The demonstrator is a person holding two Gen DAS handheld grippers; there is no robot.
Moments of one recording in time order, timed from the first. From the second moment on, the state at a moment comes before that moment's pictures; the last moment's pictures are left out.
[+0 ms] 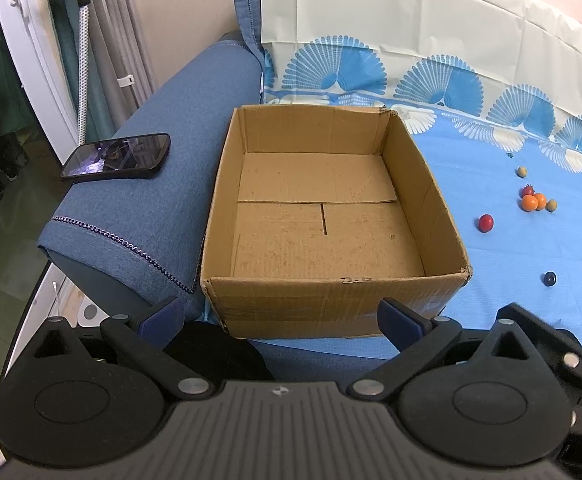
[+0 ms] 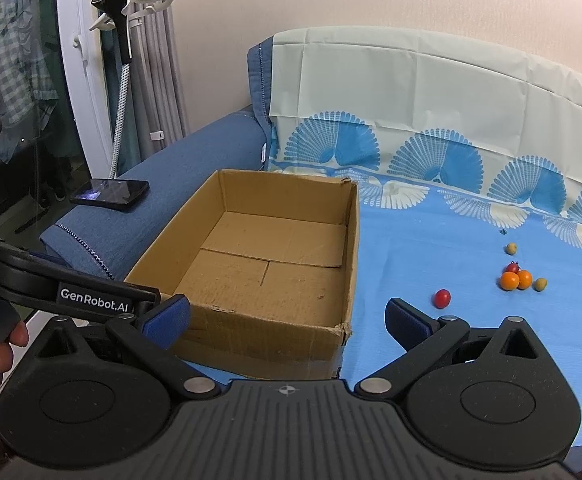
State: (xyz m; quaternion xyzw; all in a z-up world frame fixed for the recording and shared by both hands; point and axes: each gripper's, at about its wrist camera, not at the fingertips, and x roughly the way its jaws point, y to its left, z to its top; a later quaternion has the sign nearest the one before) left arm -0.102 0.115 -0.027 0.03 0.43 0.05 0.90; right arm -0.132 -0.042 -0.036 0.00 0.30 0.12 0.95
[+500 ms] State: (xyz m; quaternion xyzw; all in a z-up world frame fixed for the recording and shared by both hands) left arm -0.089 0.068 -0.031 0.07 0.44 0.01 0.90; right arm -0.123 -0.094 -0.047 0.06 0.31 0.06 0.95
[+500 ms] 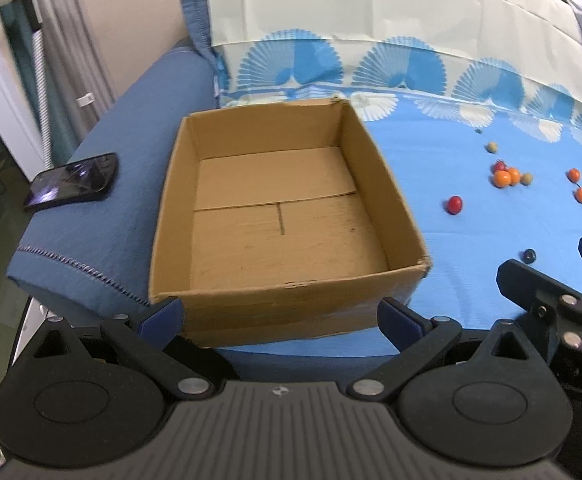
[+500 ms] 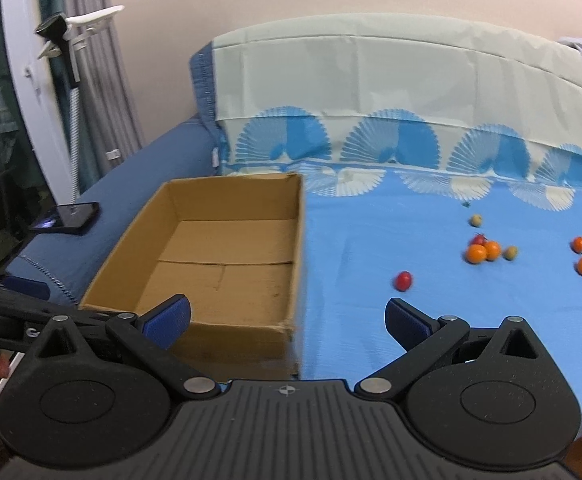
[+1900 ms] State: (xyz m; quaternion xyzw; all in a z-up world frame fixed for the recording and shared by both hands) left arm 0.009 -0.108 -0.074 0.10 0.46 -0.11 0.88; right arm -0.097 -0.324 -0.109 0.11 0.32 -0.19 0.92
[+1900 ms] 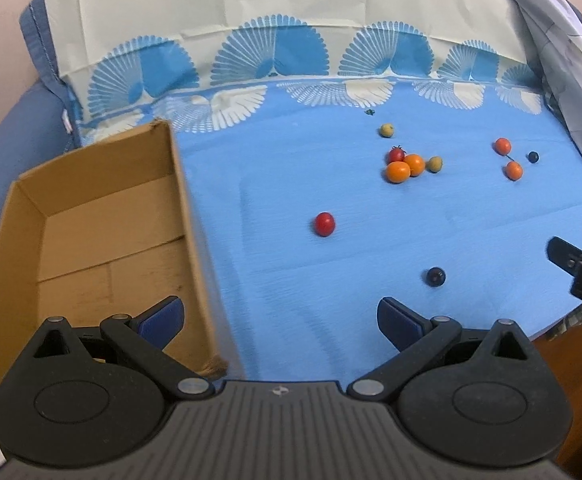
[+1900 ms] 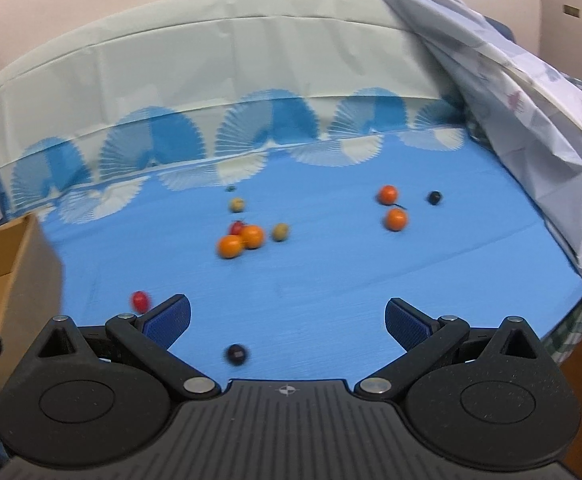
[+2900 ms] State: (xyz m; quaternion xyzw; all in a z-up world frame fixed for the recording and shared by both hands) left arm 0.112 -0.299 -0.269 0.19 0.59 -0.22 0.76; right arm 0.127 -0.699 -0.293 0.16 0.35 -0.36 0.85
